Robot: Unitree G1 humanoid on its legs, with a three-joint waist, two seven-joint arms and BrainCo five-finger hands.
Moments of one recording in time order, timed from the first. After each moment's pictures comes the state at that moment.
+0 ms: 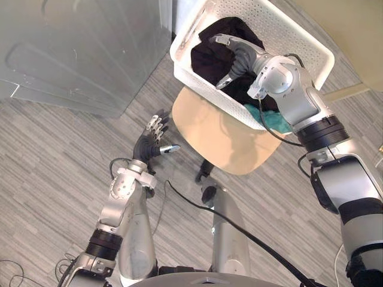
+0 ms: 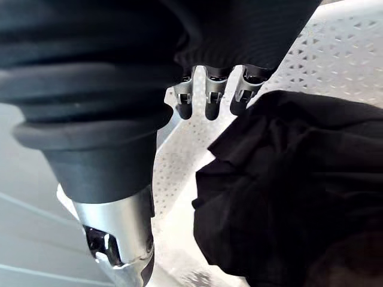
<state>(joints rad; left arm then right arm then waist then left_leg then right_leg) -0.17 0.15 -0.21 0.02 -0.37 -0.14 -0.13 -1.15 -0.67 0.49 0.46 -0.28 0.06 0.26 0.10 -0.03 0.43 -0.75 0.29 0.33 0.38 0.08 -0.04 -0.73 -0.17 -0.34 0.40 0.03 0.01</state>
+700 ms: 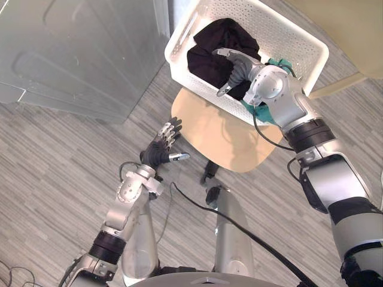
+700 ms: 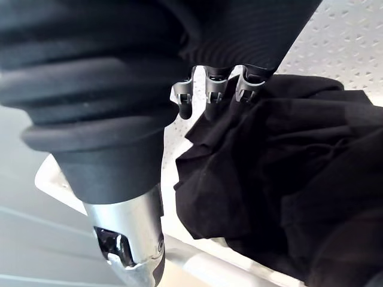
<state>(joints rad) -0.16 0.16 -0.29 0.03 -0.41 -0.13 -0.17 -1.14 -0.59 0.46 0.58 -0.32 0.07 0.25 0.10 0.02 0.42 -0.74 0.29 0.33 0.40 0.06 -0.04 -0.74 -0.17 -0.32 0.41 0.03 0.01</state>
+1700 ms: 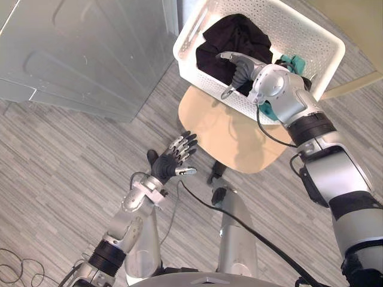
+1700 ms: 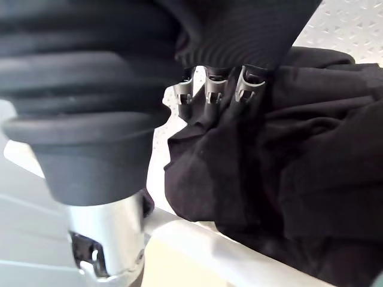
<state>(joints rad) -0.09 0.19 -0.40 0.01 -0.61 -0.12 -0.27 -1.22 -0.59 0.51 0.76 -0.36 0.00 0.26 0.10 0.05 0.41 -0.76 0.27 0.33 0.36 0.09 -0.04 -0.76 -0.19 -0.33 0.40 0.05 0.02</state>
